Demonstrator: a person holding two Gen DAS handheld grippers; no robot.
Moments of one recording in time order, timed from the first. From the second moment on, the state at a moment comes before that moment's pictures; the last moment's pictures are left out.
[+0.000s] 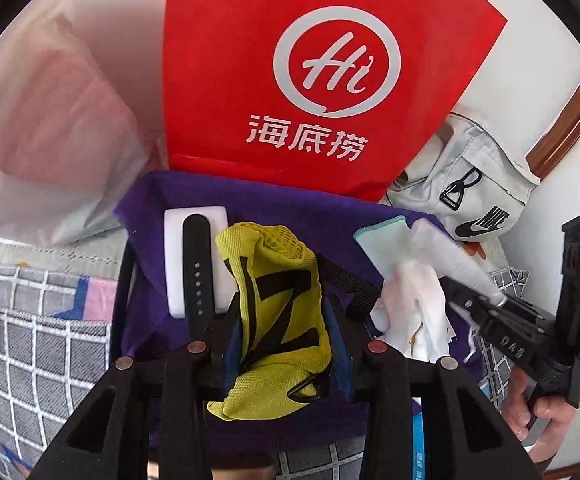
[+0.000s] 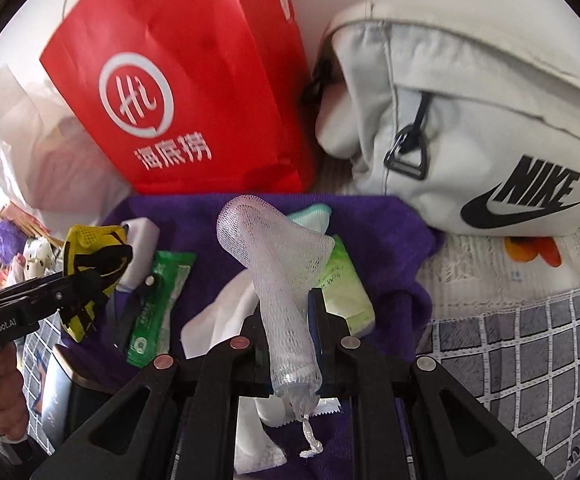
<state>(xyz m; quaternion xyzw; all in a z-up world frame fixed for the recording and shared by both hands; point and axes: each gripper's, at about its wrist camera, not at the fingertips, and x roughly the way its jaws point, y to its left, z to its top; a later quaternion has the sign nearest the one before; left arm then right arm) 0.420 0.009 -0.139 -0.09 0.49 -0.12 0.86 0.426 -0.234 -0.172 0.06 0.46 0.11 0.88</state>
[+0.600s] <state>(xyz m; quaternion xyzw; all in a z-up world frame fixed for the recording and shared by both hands) 0.438 -0.004 -0.161 -0.09 0.50 -0.14 0.85 0.418 -0.238 -0.164 0.06 0.45 0.15 0.88</state>
